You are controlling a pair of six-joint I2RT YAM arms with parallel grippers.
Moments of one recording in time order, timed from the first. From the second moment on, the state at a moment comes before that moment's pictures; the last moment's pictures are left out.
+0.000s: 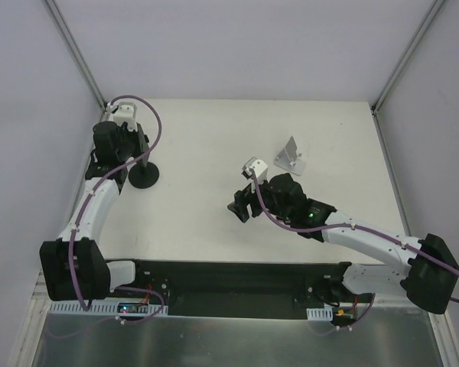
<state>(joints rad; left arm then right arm) 0.03 1.18 0.88 -0.06 0.16 -0.01 0.96 1.17 0.76 0.03 -0.02 0.14</state>
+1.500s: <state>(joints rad) 0.32 1.58 1.30 0.03 0.41 0.09 0.87 1.17 0.72 0.02 -0.14 0.09</state>
